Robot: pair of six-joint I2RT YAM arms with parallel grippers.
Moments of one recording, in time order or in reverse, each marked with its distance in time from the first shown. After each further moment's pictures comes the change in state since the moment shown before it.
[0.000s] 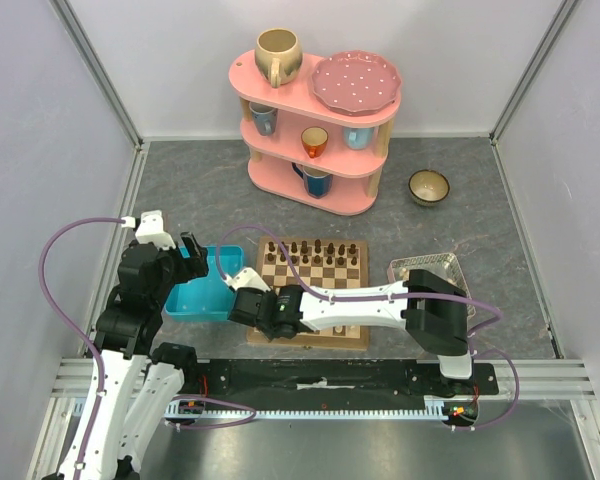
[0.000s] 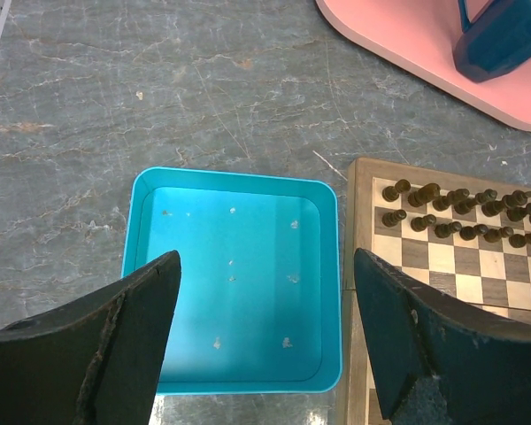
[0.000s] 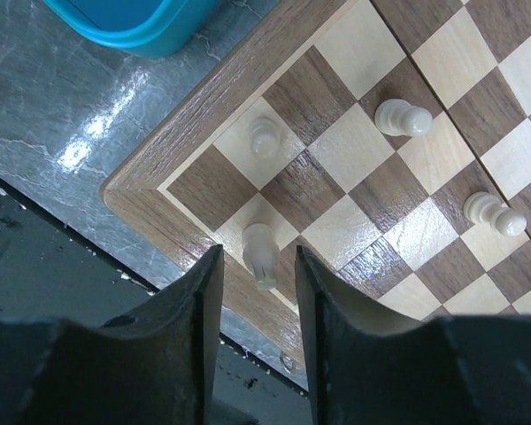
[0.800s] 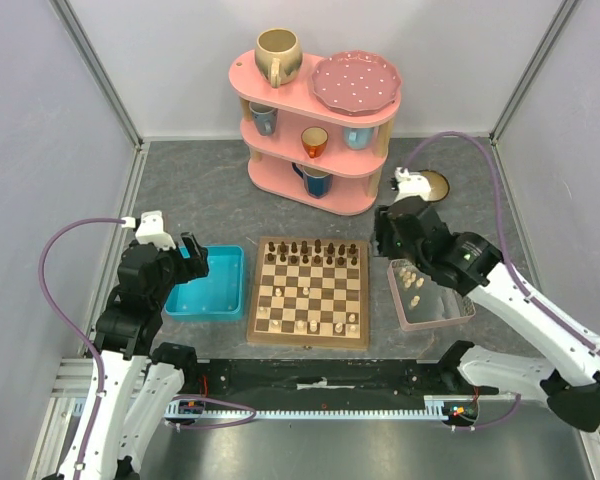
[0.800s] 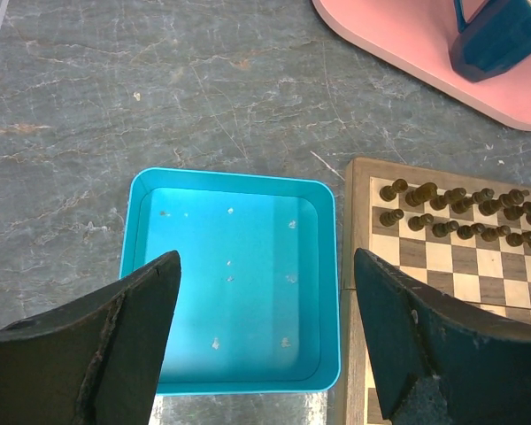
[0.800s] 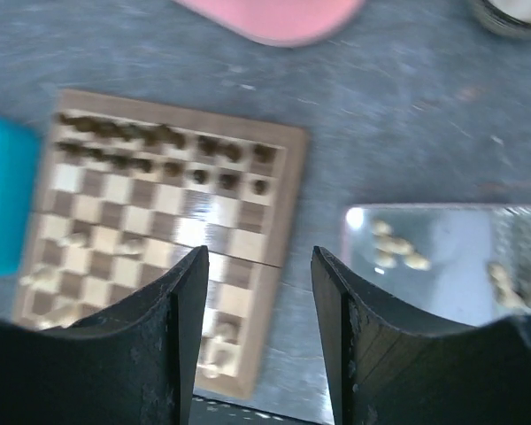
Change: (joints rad) left arm -0.002 -0.004 0.000 0.000 0.004 0.000; right arm -0.552 -0.845 -0.263 -0.122 0.025 -0.001
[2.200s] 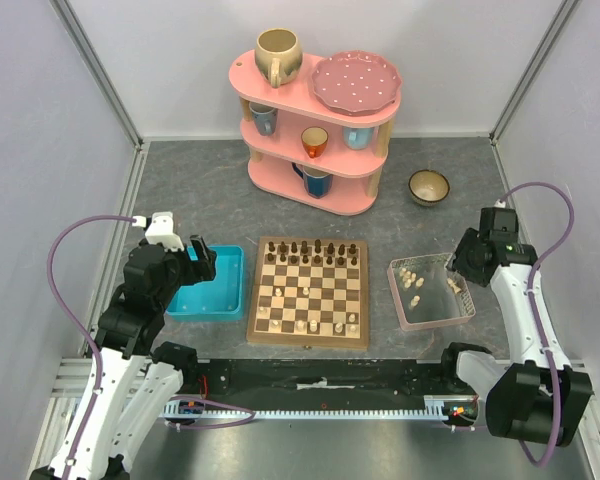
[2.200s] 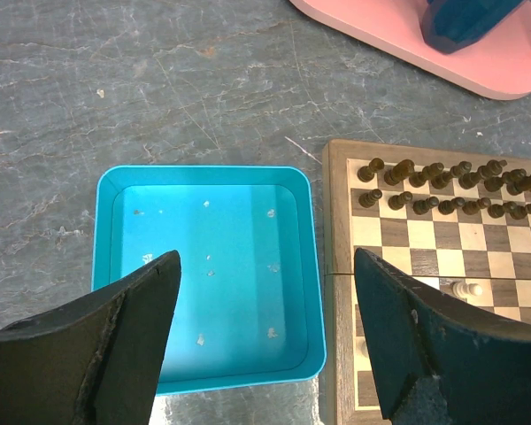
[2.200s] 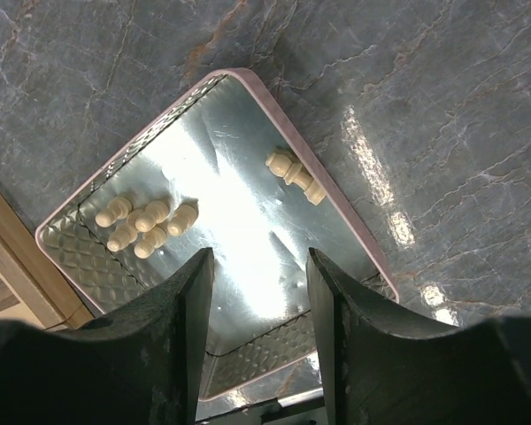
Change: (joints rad) left arm -0.079 0.005 -0.006 0.000 0.003 0.000; right arm -0.991 -0.048 -0.375 -0.043 -0.360 -0.132
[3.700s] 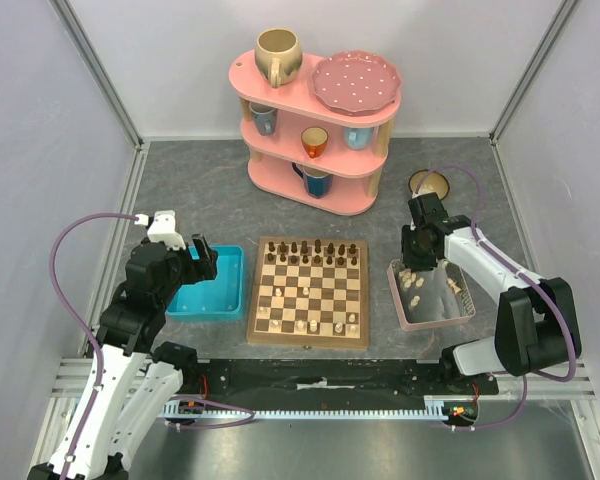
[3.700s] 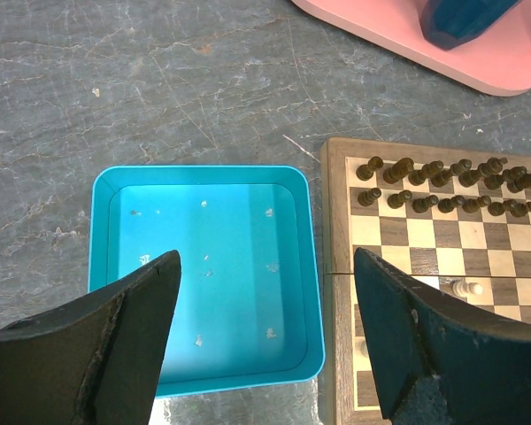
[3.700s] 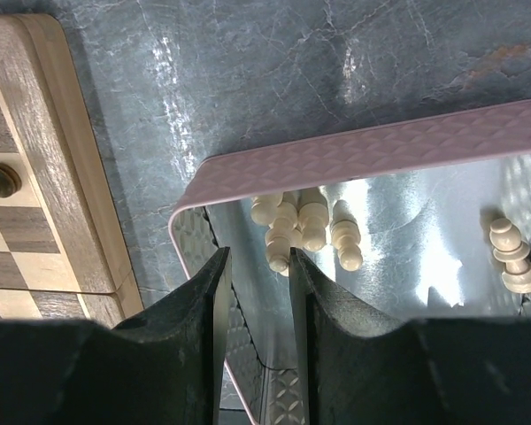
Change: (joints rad) left arm -0.010 0.022 0.000 0.008 0.000 0.000; right arm 0.417 0.369 0.083 0.141 -0.023 -0.026
